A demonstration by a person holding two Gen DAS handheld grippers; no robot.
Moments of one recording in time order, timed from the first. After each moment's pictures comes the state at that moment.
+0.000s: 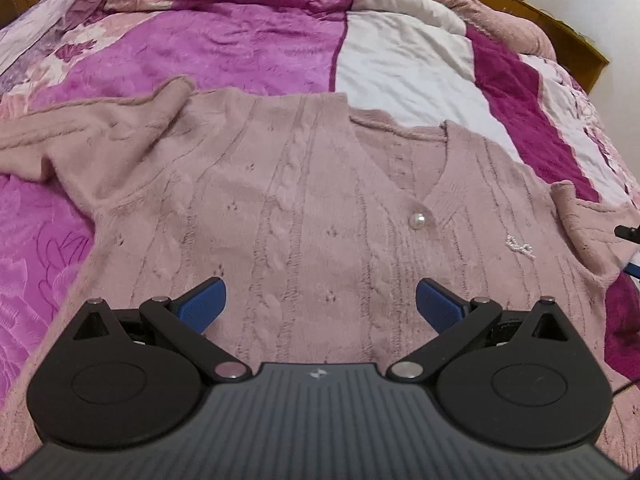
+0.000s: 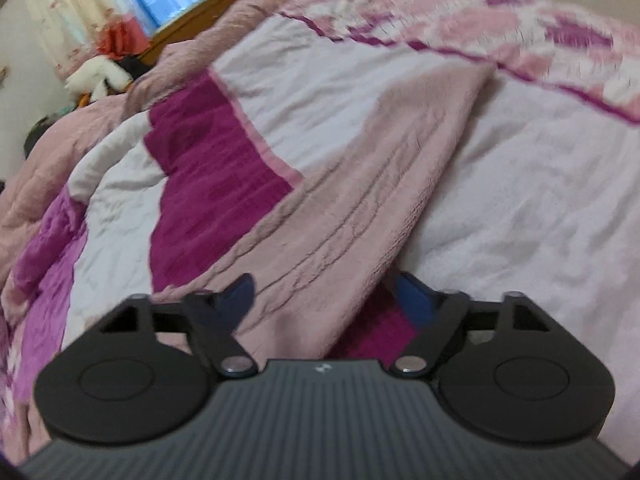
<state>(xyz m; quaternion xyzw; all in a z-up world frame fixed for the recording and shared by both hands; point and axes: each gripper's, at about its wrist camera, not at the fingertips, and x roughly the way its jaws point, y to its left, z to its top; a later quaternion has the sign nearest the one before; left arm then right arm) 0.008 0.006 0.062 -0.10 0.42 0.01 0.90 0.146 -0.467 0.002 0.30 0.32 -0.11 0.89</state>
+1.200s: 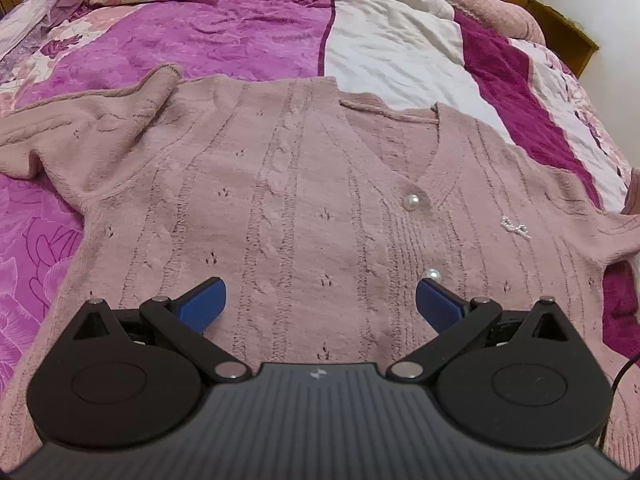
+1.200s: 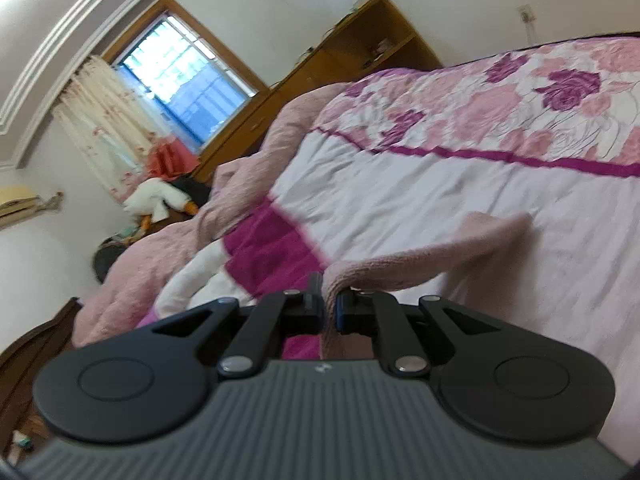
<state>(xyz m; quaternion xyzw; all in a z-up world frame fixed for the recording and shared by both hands) 0.008 0.003 0.058 -0.09 0.44 -0.02 0.89 0.098 -0.489 0.072 0.40 0.15 -0.07 0.90</state>
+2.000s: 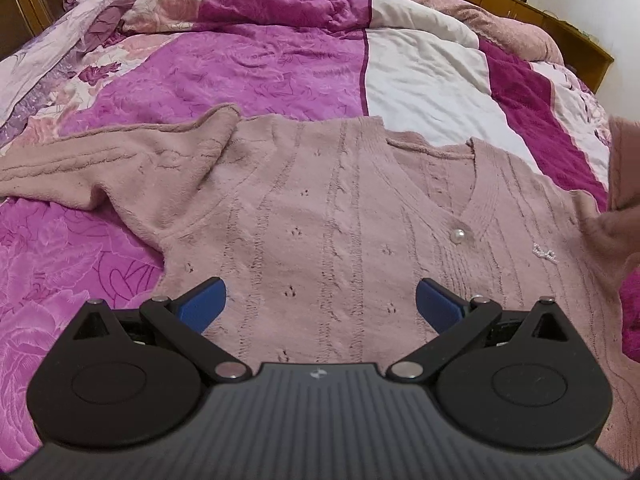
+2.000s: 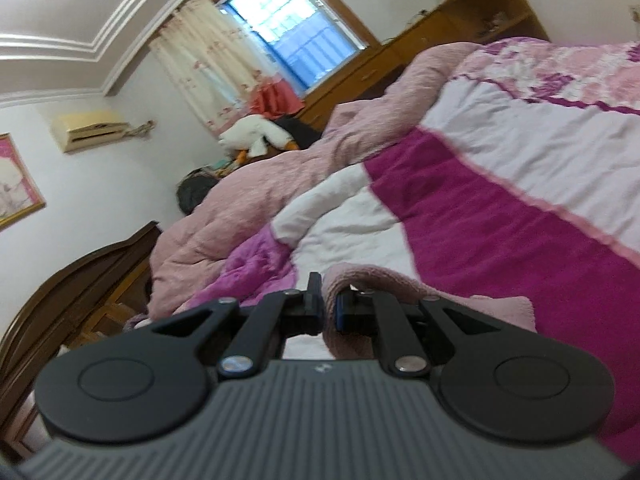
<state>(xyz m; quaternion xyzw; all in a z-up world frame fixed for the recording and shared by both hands) -0.003 0.043 0.083 -0.08 0.41 0.02 0.91 0.102 -0.322 0.116 0.34 0.15 0.09 0.92</state>
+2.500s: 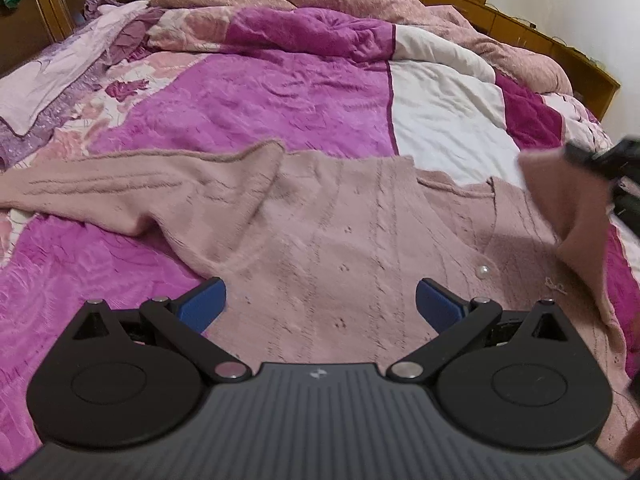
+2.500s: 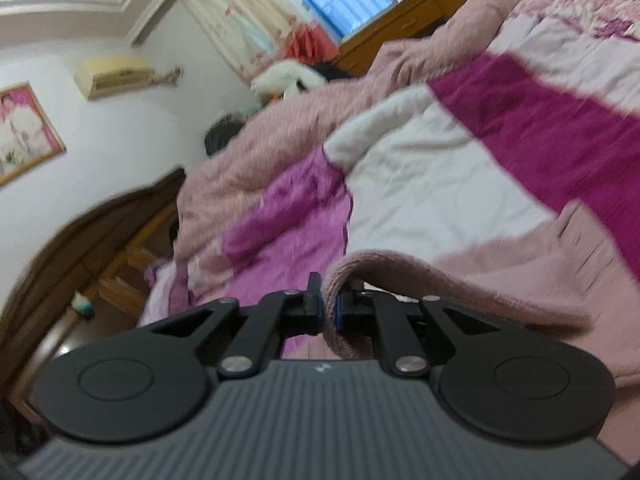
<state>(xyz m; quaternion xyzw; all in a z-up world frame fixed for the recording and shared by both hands) -0.012 0.082 0.107 -0.09 0.38 0.04 0.92 0.132 -0.192 0.076 0.32 0.21 0.14 0.91</state>
